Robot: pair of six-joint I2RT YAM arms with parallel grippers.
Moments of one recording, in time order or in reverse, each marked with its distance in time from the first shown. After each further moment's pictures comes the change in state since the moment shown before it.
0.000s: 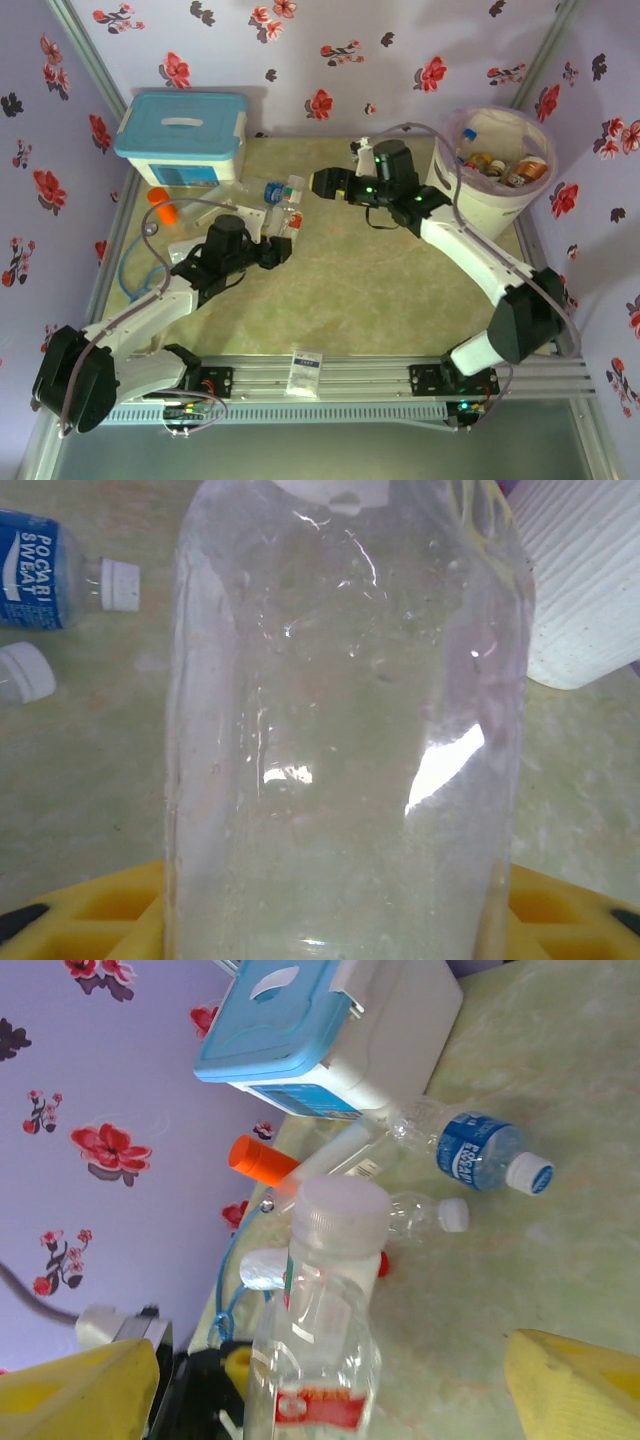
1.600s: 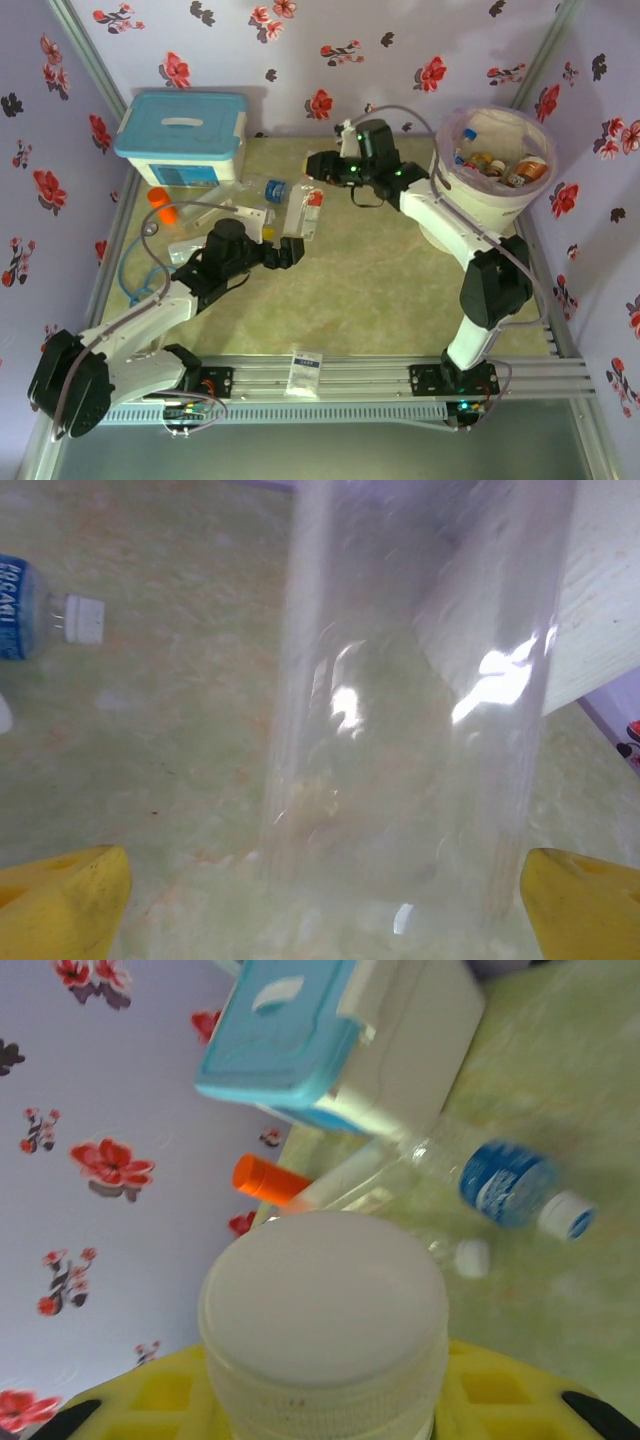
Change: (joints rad) left arm -0.047 -0.048 -0.023 0.073 -0.043 -0.060; right arm -0.033 0.204 0.281 -0.106 -0.040 -0.046
